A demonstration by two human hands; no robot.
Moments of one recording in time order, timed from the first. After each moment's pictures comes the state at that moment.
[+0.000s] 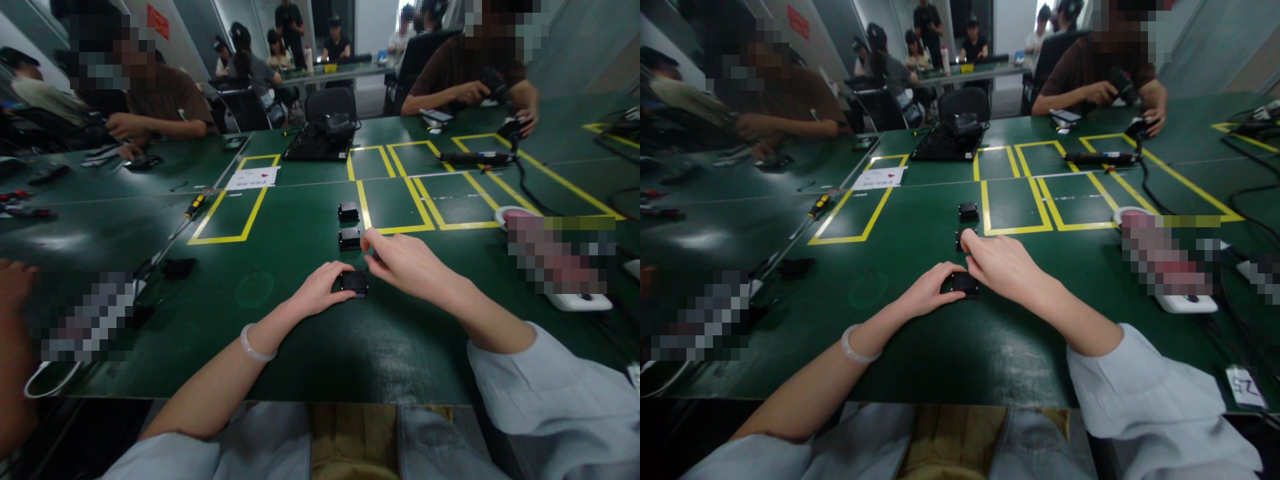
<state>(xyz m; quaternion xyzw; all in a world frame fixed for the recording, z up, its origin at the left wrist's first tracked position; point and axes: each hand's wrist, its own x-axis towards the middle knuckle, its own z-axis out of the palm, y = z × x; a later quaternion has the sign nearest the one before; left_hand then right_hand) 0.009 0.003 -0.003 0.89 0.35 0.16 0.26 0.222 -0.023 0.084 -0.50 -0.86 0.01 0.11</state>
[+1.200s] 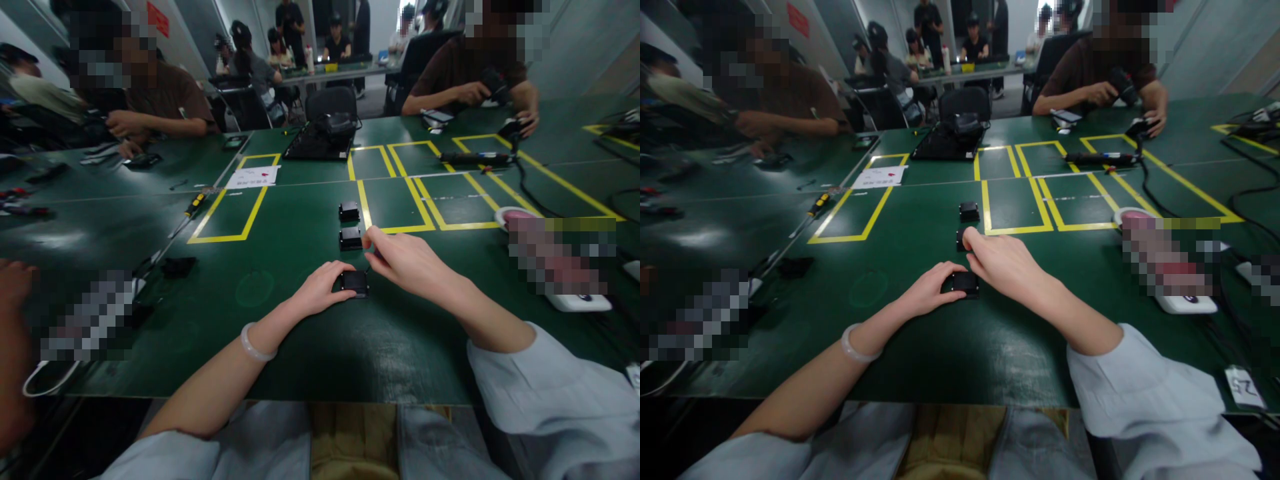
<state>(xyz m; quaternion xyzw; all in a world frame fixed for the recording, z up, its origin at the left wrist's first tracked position) 0.008 0.003 -0.005 0.89 0.35 0.16 0.26 0.223 -0.022 0.081 -0.50 -0.86 0.02 0.12</state>
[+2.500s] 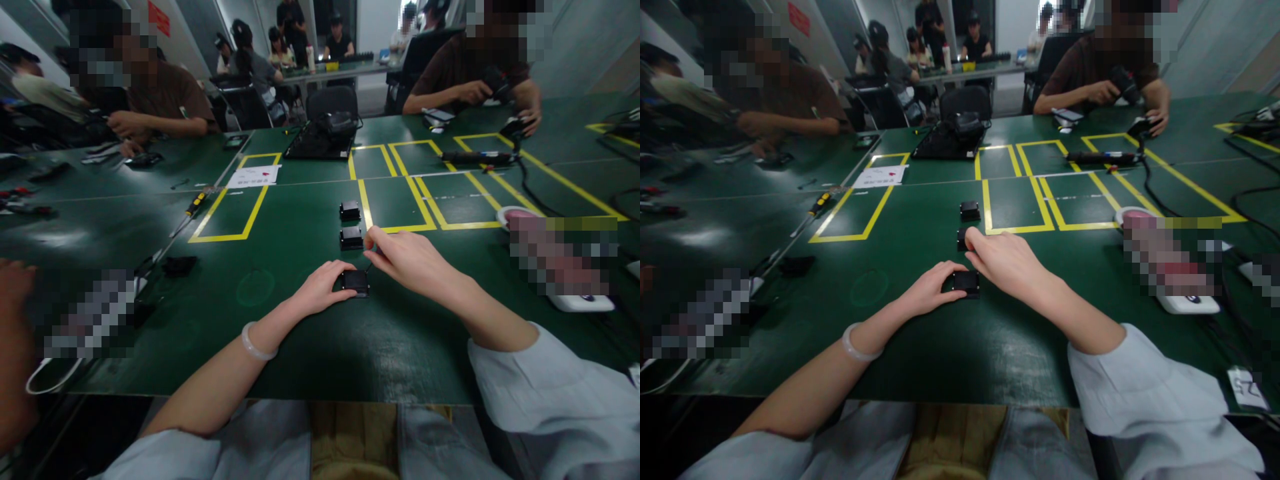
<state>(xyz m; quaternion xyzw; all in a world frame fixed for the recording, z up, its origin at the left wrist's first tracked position) 0.008 0.003 -0.004 0.89 0.34 0.16 0.26 0.224 -0.021 0.082 -0.51 -0.85 0.01 0.11</state>
